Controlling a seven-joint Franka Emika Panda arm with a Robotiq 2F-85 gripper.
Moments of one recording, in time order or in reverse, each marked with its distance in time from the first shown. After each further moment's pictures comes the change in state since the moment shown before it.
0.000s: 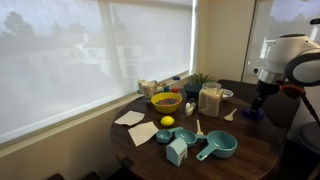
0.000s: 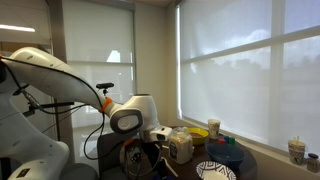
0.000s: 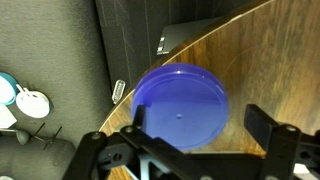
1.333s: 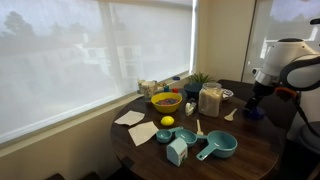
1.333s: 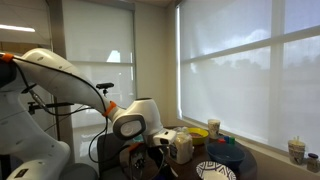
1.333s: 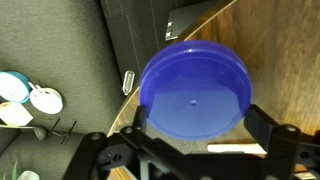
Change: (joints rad) arm -0.043 0.074 0.004 0.001 -0.023 0.139 0.069
